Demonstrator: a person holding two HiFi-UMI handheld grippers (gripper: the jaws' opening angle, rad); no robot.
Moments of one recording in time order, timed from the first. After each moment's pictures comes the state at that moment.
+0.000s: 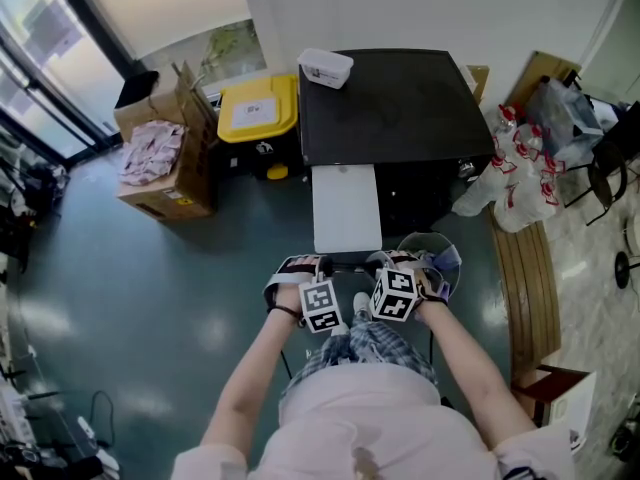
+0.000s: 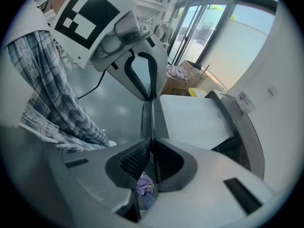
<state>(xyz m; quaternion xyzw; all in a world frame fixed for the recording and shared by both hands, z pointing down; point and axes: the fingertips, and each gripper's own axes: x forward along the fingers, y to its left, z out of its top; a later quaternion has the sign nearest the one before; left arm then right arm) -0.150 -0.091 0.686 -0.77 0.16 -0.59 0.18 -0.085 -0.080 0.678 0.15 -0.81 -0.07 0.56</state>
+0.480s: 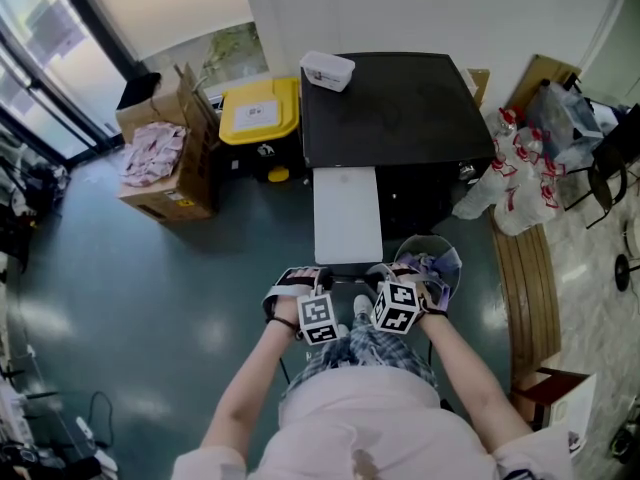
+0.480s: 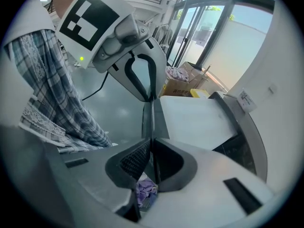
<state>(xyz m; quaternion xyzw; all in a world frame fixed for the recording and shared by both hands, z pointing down) -0.156 -0.065 0.686 -0.78 0.15 -0.58 0.19 -0.089 -0.053 0.677 0.15 -0.82 -0.07 0.55</state>
